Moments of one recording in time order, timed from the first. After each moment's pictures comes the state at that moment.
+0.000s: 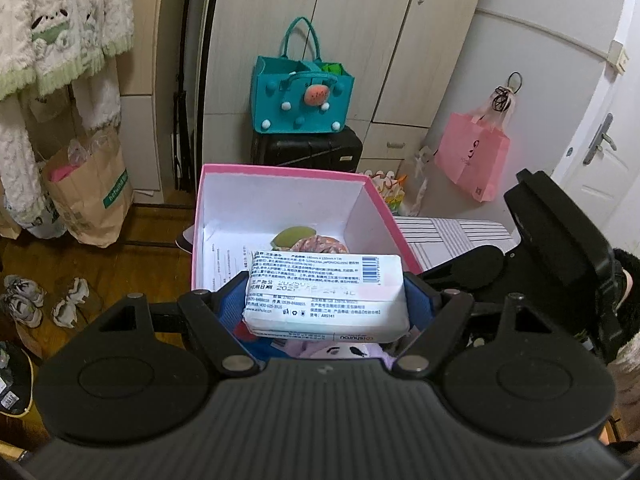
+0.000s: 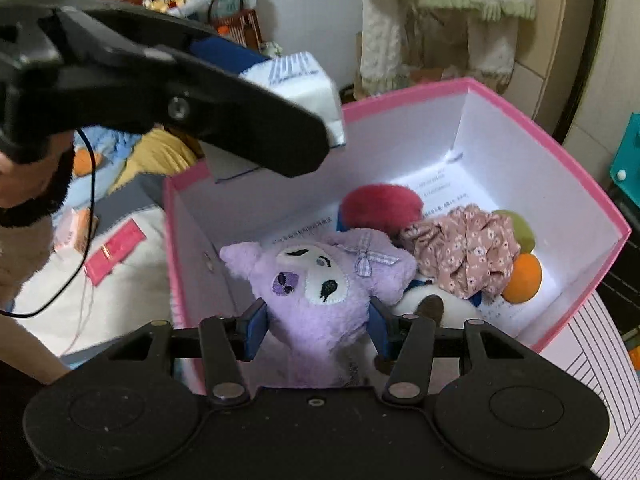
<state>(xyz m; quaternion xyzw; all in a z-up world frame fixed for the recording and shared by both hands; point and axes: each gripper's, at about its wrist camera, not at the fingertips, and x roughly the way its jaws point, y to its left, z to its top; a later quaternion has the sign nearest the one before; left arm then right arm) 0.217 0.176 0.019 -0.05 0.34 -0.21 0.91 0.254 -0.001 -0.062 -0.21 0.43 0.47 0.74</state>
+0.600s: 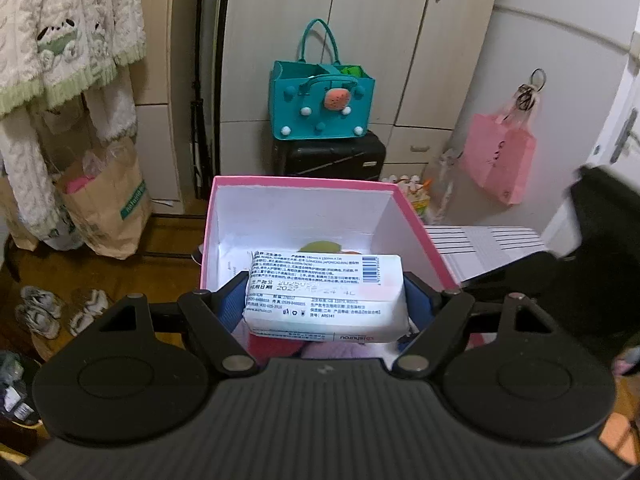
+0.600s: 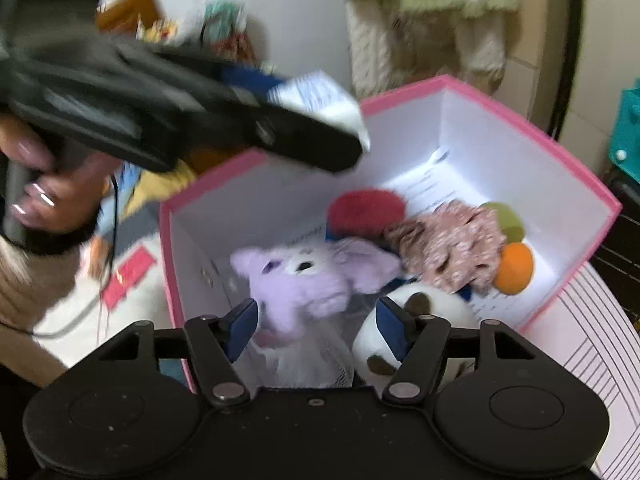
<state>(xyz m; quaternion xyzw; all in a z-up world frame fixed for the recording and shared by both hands) 0.243 0.168 0.007 -0.04 0.34 -0.18 0.92 0.263 -0.033 -0.047 -0.13 0.42 0.47 0.76</state>
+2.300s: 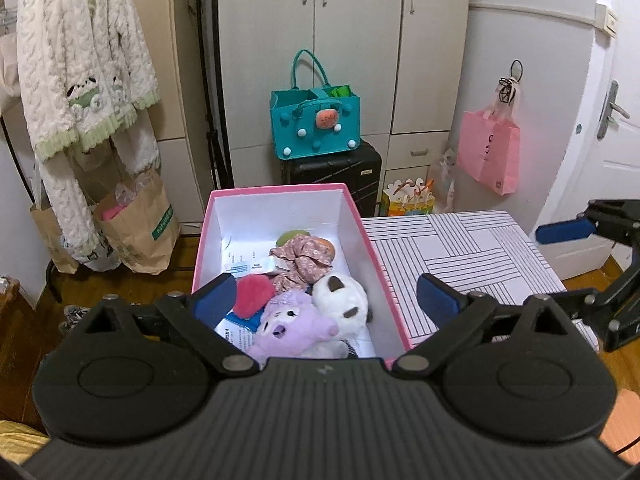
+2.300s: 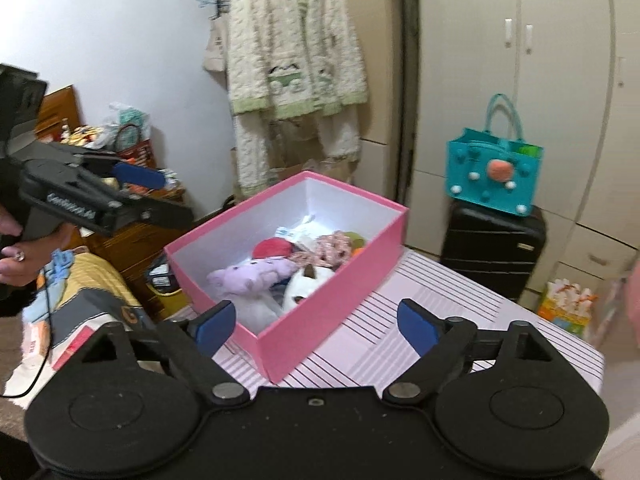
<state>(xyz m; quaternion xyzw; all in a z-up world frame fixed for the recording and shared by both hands) 0.127 0.117 0.068 0.02 0.31 -0.14 0.94 0.113 -0.161 0.043 -0.09 0.30 0.30 0.90</state>
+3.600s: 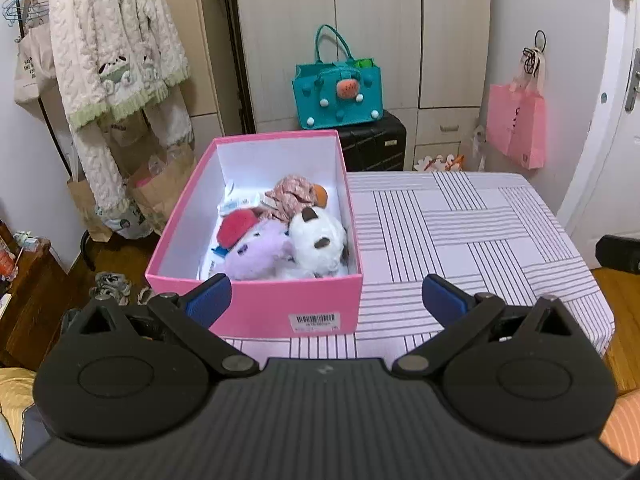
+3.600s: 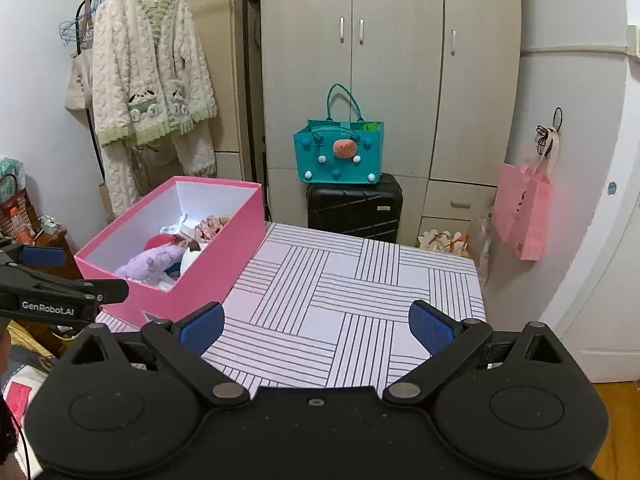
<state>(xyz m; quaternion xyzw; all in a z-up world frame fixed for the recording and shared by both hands) 0.061 0.046 0.028 0.04 0.33 -0.06 0.94 0.017 -0.198 0.028 -0.04 0.29 0.07 0.95</state>
